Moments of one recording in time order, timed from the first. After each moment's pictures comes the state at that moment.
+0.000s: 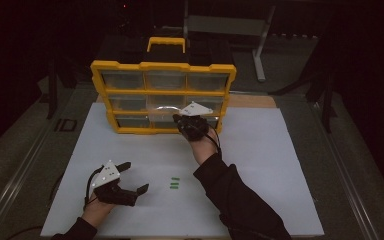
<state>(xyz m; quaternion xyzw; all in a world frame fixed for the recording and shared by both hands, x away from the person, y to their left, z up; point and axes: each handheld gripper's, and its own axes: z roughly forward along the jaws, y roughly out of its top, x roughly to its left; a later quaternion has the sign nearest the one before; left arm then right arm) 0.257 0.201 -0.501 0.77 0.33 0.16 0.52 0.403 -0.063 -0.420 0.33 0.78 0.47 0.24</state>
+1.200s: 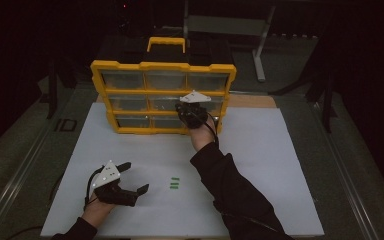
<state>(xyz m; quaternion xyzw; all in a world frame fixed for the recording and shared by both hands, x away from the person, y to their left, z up) 0.258 0.201 -0.502 0.78 0.33 0.16 0.52 0.444 -0.061 -0.421 0.36 0.77 0.46 0.25</state>
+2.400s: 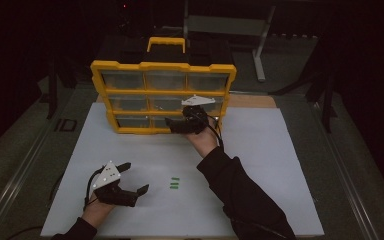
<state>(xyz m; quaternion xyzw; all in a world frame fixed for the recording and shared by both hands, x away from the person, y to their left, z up) 0.257 0.201 -0.503 0.78 0.32 0.16 0.51 0.425 -0.066 -0.416 0.37 0.78 0.47 0.17</state>
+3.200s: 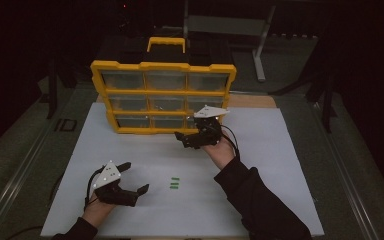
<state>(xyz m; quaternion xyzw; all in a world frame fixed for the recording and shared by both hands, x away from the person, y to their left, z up) 0.257 0.200 -0.503 0.78 0.32 0.16 0.51 0.389 -0.107 -0.416 0.32 0.80 0.48 0.14</state>
